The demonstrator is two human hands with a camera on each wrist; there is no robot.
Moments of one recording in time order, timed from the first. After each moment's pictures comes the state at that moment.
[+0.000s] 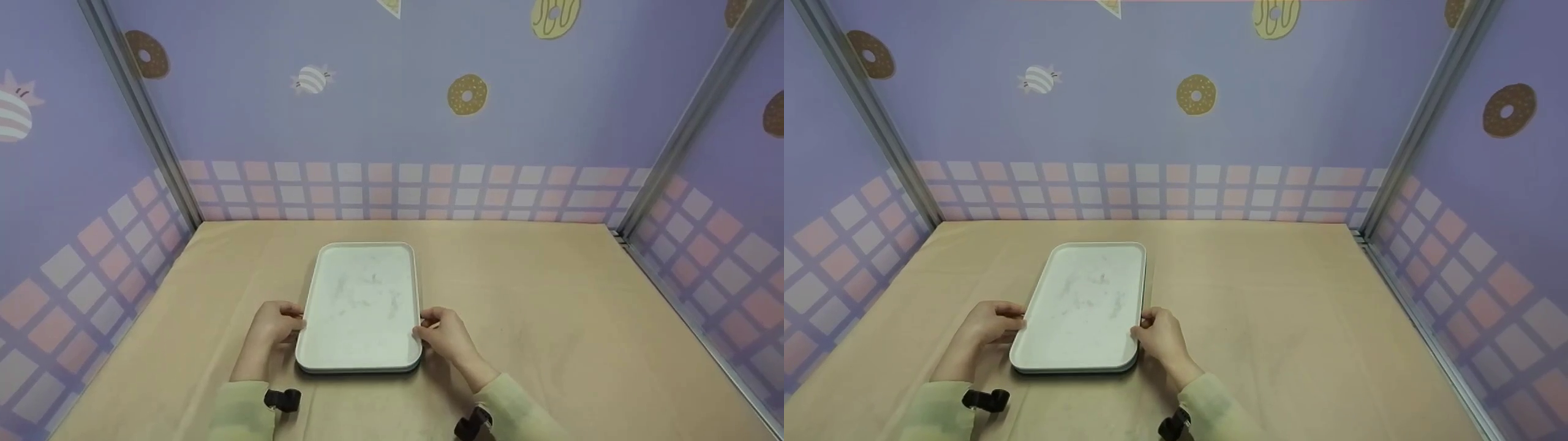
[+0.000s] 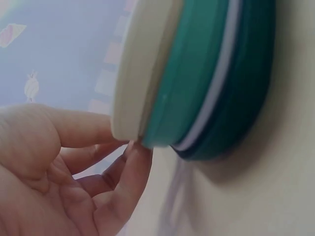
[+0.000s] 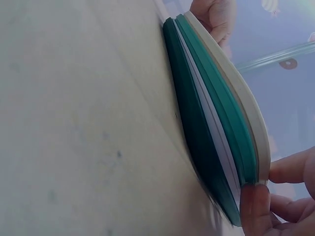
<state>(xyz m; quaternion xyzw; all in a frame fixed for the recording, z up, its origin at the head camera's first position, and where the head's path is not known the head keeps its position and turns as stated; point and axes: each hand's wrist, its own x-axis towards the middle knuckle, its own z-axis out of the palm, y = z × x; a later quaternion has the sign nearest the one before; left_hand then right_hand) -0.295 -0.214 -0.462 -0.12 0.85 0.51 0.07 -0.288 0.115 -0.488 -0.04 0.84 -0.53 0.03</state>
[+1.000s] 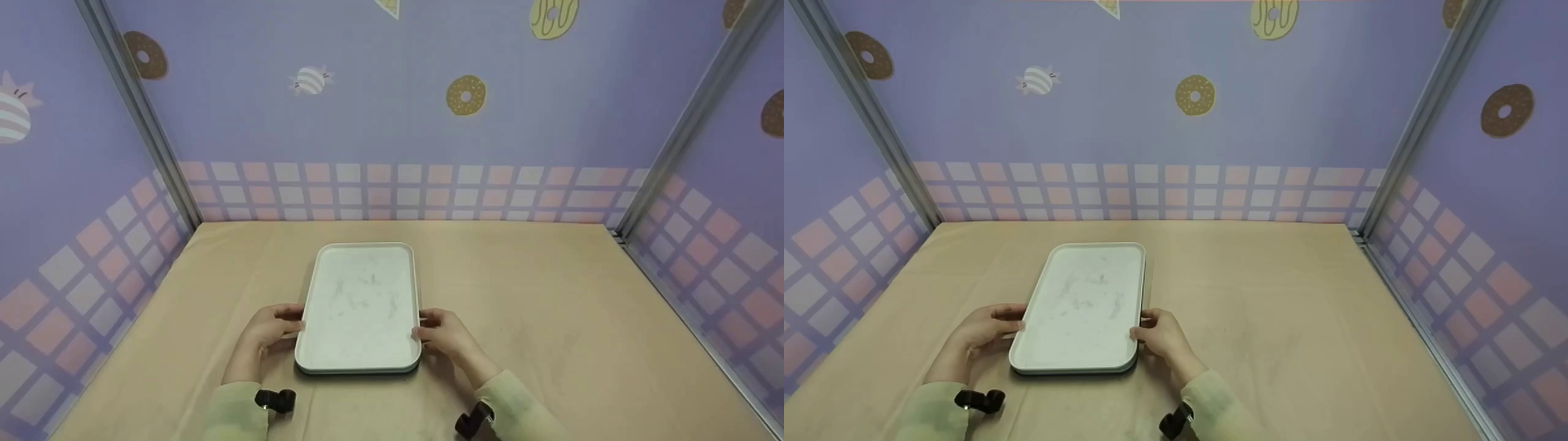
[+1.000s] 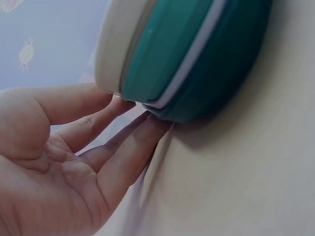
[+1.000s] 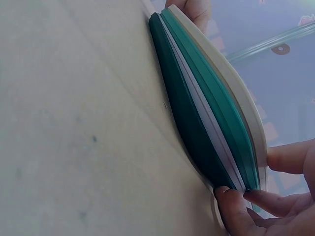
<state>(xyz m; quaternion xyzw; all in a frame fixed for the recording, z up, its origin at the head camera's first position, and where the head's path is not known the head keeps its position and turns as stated) -0.299 -0.228 -0.479 -0.08 0.78 0.61 0.11 -0.295 0.121 -0.493 -0.03 0.78 -0.61 0.12</state>
